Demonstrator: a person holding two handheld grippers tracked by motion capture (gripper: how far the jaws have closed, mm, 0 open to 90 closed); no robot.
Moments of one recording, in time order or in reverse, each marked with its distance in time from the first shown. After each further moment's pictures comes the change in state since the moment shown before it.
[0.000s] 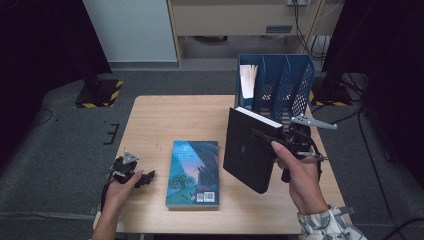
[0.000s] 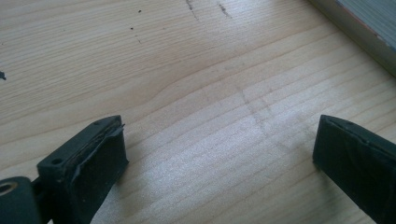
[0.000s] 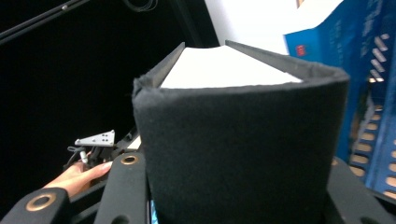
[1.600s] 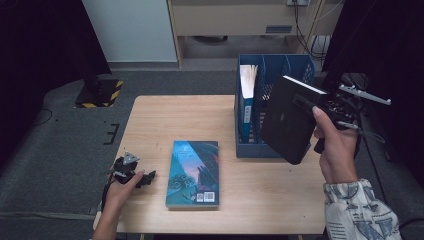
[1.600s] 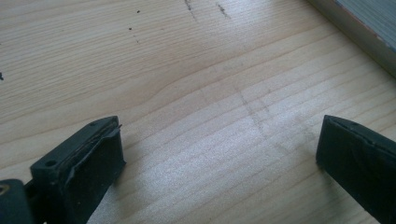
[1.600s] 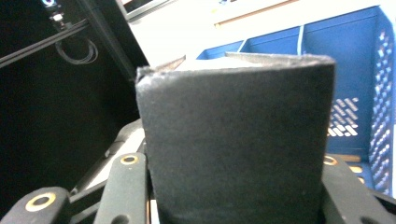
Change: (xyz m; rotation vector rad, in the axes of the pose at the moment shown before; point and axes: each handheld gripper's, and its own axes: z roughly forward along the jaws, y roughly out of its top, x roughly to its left) left arm -0.002 -0.001 0.001 -0.009 0.004 -0.005; right arm -0.059 0.072 -0.047 -0.163 -0.237 0.046
